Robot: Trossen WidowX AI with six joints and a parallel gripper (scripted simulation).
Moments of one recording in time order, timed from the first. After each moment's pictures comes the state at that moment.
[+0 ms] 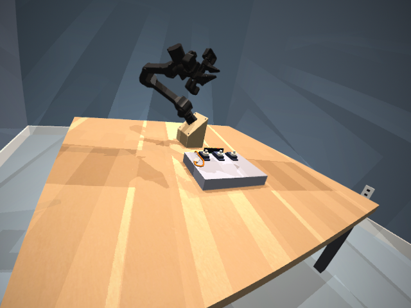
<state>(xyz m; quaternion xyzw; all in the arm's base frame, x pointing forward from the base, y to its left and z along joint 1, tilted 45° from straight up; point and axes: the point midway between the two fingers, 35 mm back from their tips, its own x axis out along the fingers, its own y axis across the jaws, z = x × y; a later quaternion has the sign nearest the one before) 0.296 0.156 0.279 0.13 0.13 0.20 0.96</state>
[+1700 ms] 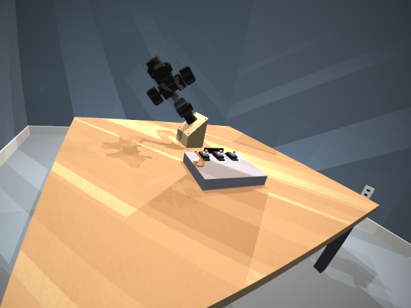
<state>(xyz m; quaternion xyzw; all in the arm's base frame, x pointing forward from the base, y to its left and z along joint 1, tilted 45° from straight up) 0.321 0.004 0.321 -0.03 -0.01 0.00 1.00</state>
